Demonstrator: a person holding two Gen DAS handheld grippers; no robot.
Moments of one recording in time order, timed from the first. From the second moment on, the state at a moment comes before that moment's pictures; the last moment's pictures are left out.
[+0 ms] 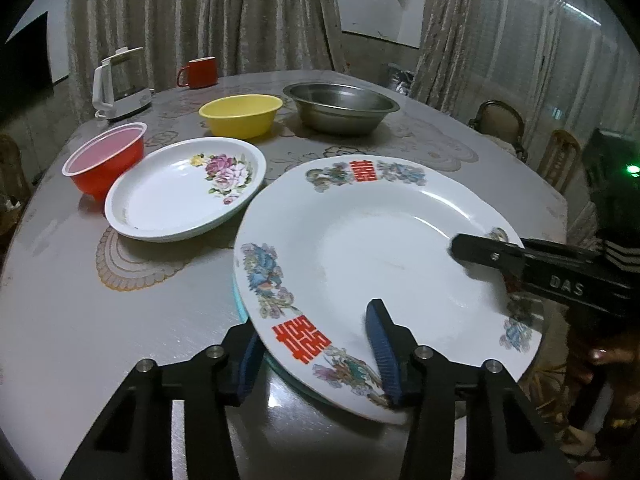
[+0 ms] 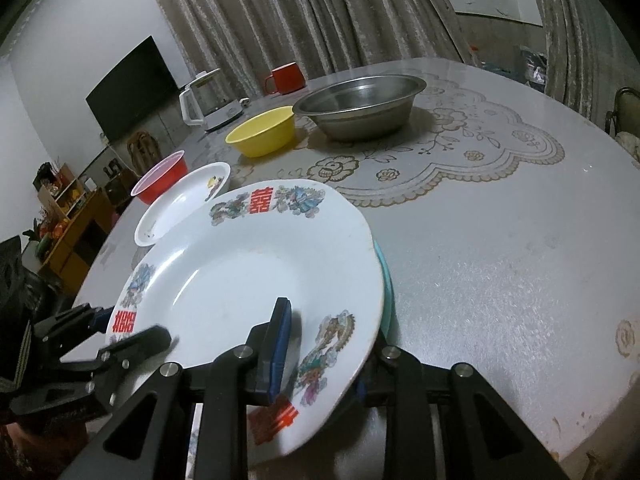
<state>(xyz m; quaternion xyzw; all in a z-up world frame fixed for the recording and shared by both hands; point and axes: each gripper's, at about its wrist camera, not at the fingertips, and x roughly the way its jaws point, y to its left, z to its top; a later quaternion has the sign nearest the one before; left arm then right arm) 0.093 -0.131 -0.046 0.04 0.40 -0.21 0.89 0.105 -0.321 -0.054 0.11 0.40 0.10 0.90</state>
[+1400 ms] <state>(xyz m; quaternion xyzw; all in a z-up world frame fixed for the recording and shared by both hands) 0.075 -0.113 -0.030 0.05 0.39 -0.18 0.90 0.072 -0.310 -0.042 0.10 0.42 0.08 0.90</state>
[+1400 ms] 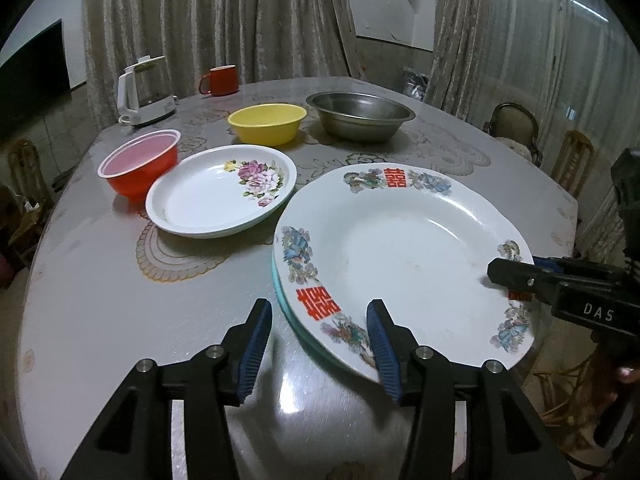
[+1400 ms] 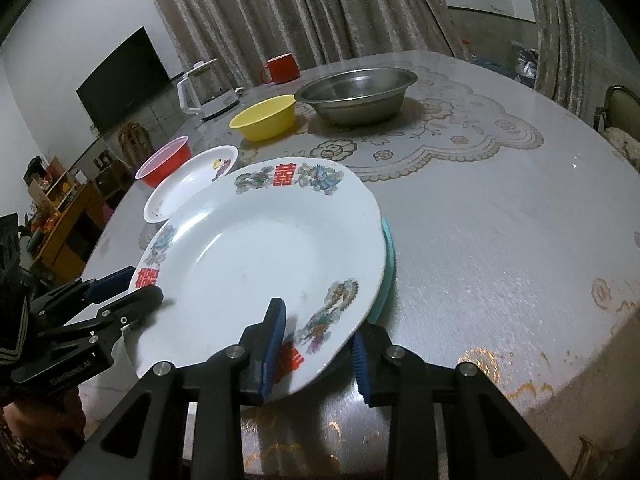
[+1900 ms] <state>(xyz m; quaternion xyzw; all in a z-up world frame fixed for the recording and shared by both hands) 0.065 -0.090 -0.025 0.03 0.39 -0.16 0.91 0.056 -0.322 -0.015 0.08 0.39 0.03 0.92</state>
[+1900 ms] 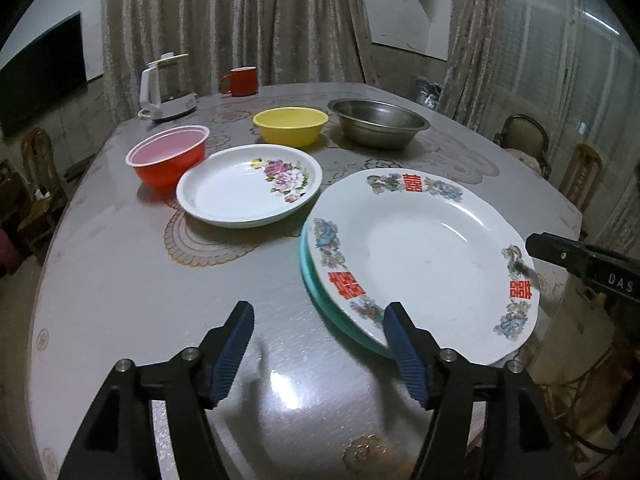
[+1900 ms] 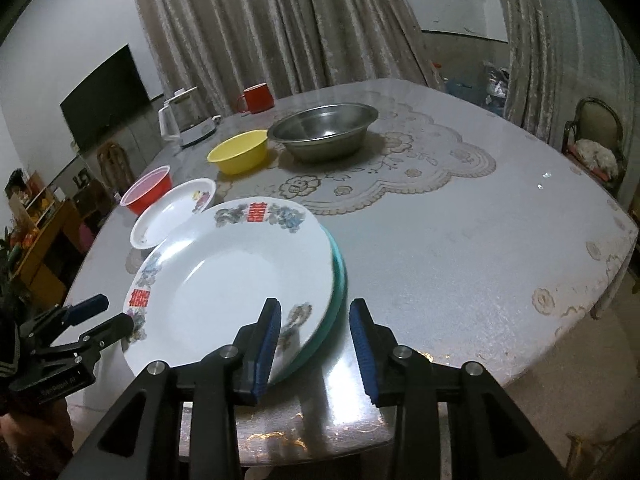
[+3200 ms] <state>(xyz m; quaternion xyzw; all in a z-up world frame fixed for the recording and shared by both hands) 0.146 -0.004 -0.026 -0.17 0.43 -0.07 0.88 0.199 -0.259 0.005 0.04 0.45 0.22 0.86</state>
